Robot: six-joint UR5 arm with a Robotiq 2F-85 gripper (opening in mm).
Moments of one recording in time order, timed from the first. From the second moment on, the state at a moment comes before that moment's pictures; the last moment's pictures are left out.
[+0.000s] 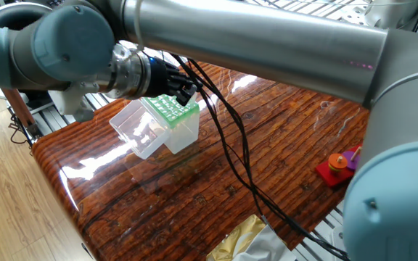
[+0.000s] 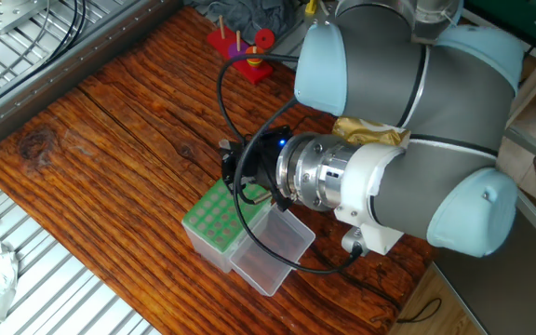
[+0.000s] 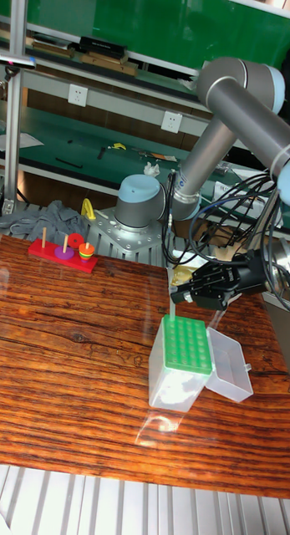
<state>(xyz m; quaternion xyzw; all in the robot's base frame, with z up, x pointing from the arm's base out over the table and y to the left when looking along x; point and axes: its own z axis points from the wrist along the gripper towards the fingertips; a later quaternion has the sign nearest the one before) 0.533 0.068 0.193 0.59 -0.66 0.34 0.32</state>
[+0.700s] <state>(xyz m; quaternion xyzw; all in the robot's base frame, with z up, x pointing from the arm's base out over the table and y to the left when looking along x) 0.547 0.062 0.187 0.60 -0.66 0.35 0.28</state>
